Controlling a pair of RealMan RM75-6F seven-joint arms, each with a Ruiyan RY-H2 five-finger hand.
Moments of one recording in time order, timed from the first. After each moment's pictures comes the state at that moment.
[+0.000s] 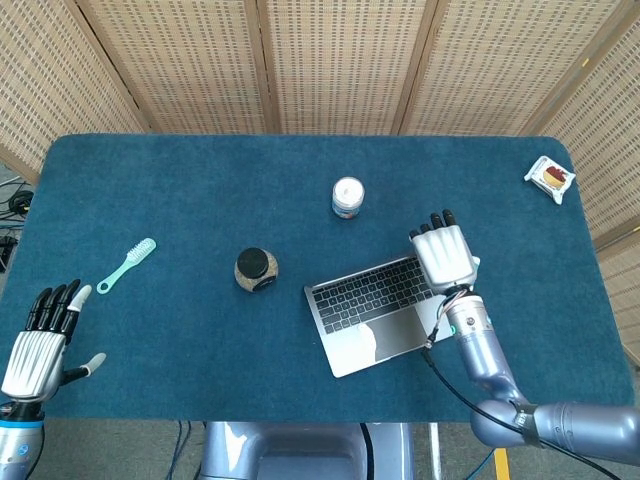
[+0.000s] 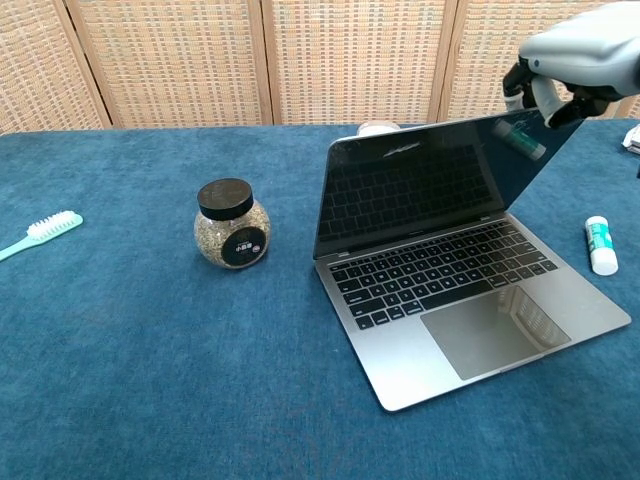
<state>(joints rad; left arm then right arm) -0.08 -1.33 0.00 -1.41 1.63 1.59 0.04 0.88 -1.27 0.14 -1.86 -0.71 1.28 -0.94</state>
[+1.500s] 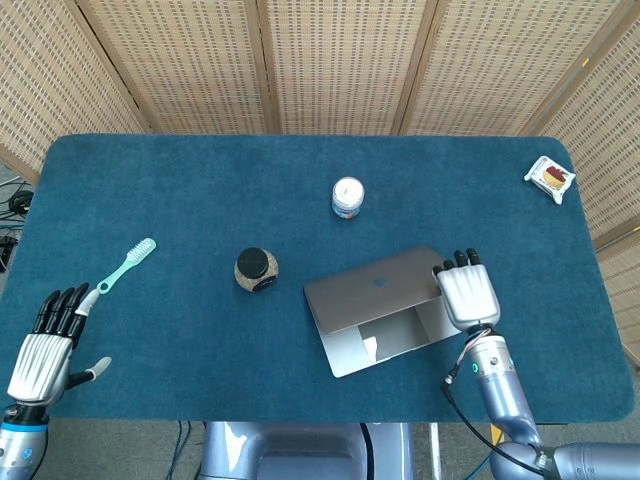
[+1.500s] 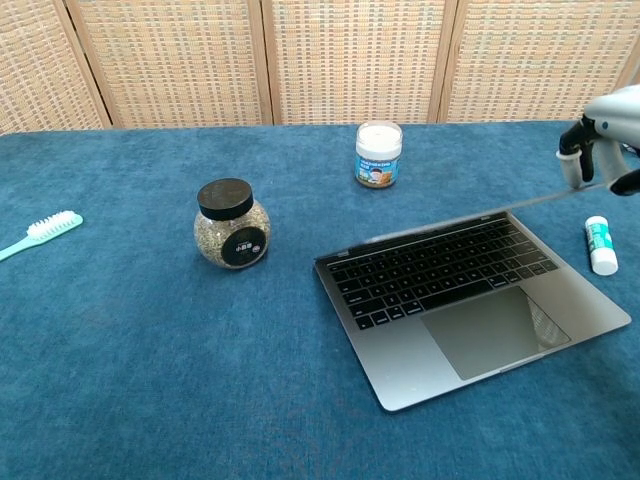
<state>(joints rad) -0.08 -1.34 0.01 -1.42 1.66 1.60 0.05 0.70 -1.30 0.04 -1.94 -0.83 1.40 -0.89</state>
